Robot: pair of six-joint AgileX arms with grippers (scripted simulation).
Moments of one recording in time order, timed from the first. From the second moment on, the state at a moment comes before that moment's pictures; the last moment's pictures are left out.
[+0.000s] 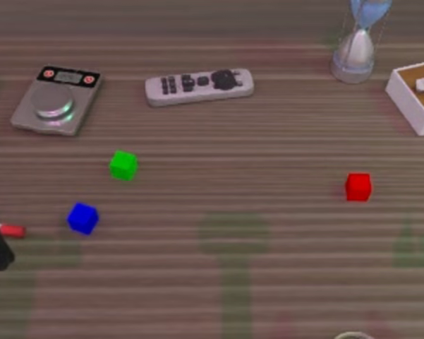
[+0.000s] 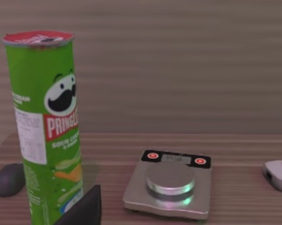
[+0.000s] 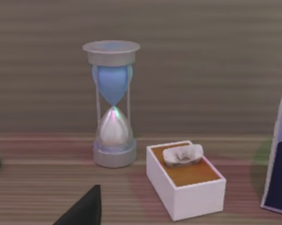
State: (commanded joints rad) left arm 0.00 0.00 0.00 0.00 0.00 0.00; right arm 0.00 0.00 0.00 0.00 0.00 0.00
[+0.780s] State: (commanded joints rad) left arm 0.00 0.00 0.00 0.00 0.00 0.00; right arm 0.09 0.68 0.57 -0.36 0.00 0.12
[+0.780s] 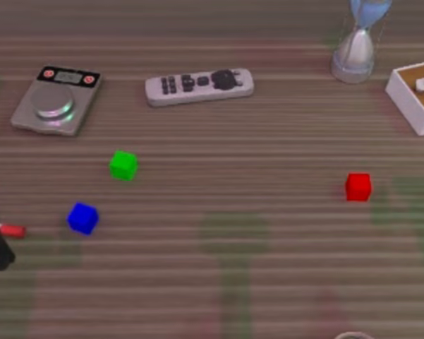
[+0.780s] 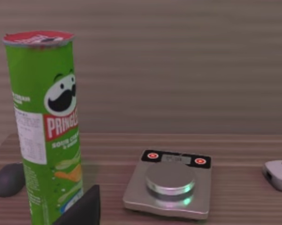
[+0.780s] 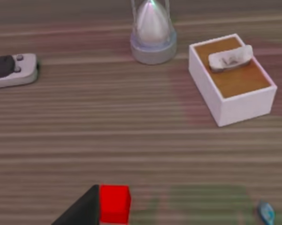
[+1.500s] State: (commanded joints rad) left arm 0.00 0.00 0.00 0.00 0.00 0.00; right arm 0.24 1.92 1.45 -0.95 0.00 0.30
